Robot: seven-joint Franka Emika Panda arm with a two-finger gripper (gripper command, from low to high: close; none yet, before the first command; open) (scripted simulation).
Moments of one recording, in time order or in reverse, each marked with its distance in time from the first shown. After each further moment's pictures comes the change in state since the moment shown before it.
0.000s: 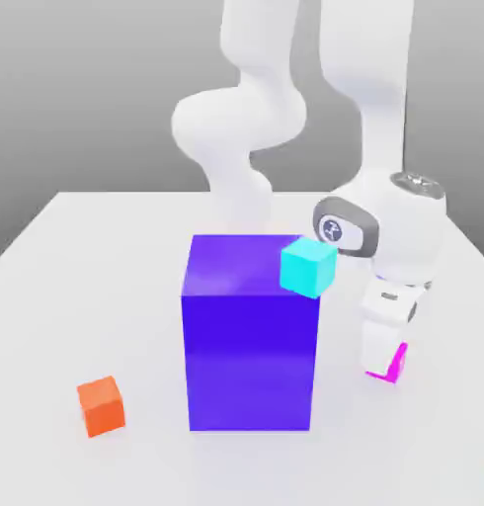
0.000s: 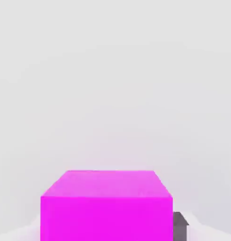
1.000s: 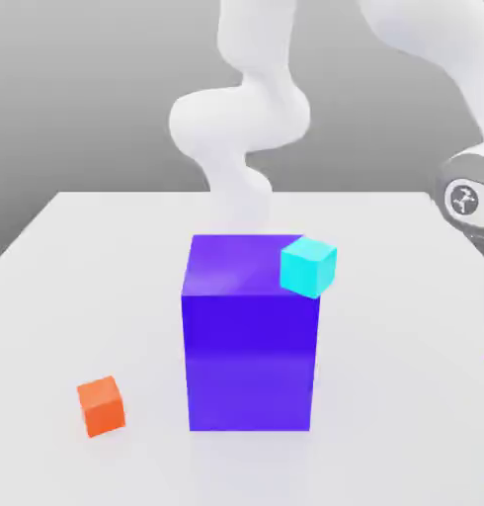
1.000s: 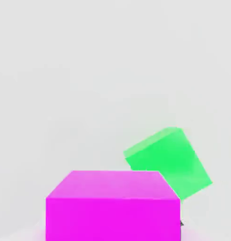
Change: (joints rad) arm -0.192 0.063 0.160 0.688 0.140 -0.633 -0.881
